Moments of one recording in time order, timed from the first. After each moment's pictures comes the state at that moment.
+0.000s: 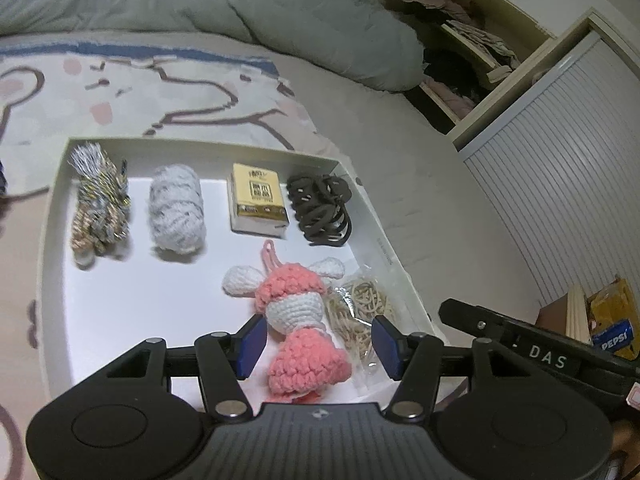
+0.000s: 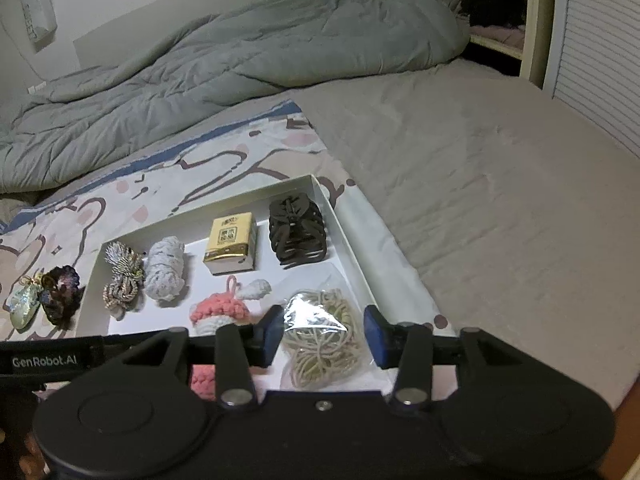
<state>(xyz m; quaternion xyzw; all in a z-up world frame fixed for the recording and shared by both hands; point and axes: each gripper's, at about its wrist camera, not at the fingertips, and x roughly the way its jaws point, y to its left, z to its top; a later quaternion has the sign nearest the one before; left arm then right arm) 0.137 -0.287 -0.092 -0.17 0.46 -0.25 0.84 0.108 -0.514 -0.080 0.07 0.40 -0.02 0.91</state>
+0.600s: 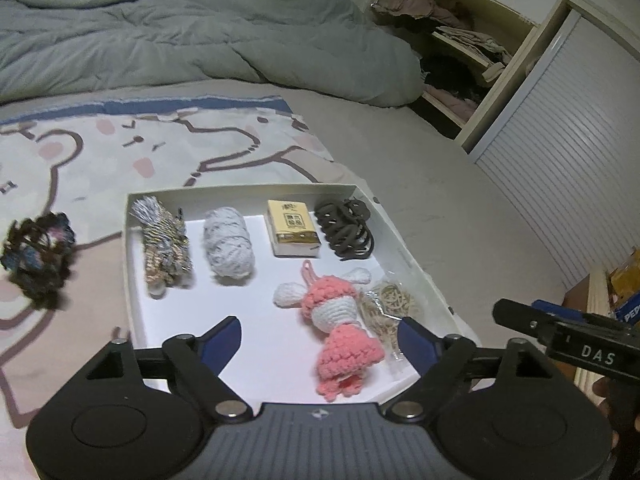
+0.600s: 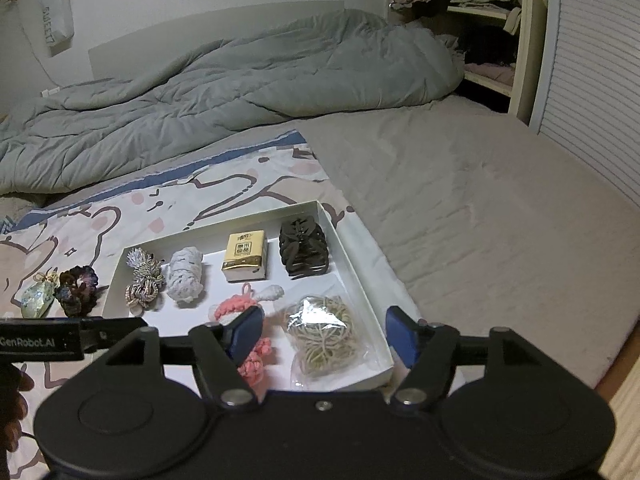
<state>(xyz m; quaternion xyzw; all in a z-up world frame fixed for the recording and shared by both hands) 0.103 -0.256 -0.053 -0.10 0.42 -0.23 0.87 0.062 -0.499 -0.044 0.04 0.36 -0.03 0.93</state>
